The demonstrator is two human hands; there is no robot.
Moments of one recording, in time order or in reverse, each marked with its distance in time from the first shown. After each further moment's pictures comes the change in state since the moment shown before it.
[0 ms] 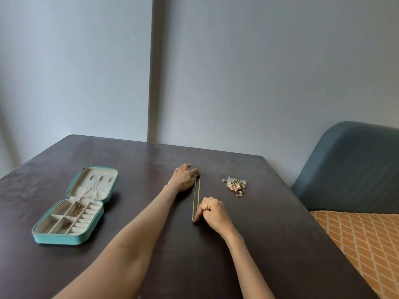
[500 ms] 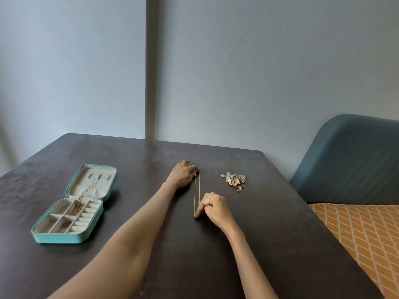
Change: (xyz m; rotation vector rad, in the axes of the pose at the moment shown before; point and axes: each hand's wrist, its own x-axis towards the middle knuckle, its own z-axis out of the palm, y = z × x) left_hand 0.002 -0.004 0.002 -0.025 -0.001 0.020; right_hand -0.001 0.002 0.000 0.019 0.027 0.017
